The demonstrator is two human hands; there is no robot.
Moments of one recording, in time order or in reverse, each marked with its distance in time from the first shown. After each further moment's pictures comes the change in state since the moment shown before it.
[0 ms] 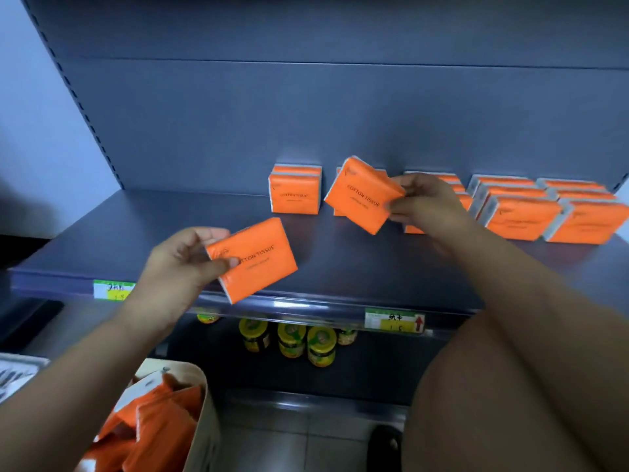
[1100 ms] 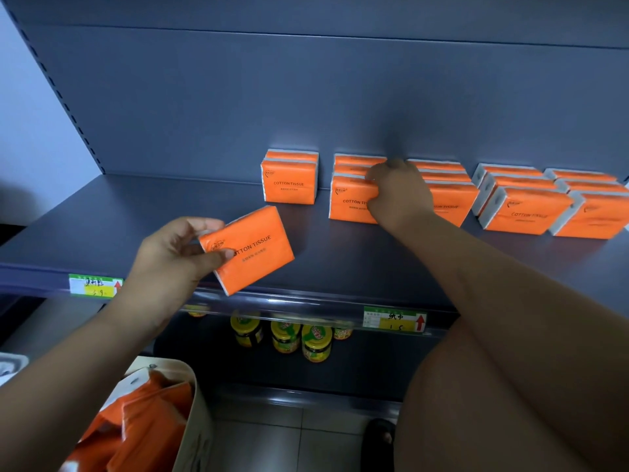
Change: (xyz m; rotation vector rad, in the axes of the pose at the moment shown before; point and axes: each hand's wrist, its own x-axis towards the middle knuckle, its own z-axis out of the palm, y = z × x) left_hand 0.011 -0.007 0.008 0.066 0.011 0.007; right_hand 0.048 0.023 0.042 -1.003 0.136 -0.266
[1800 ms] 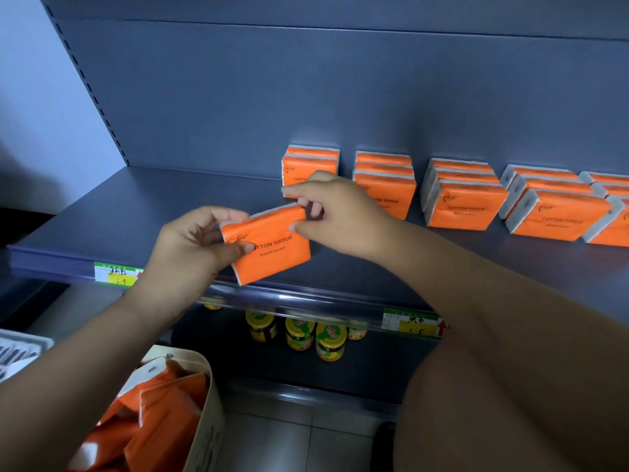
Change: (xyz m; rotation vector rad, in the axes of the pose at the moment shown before) left_hand 0.002 0.003 -0.003 0.001 -0.024 0.063; right_hand -0.040 -0.107 -0.014 0.557 -0.256 -0.460
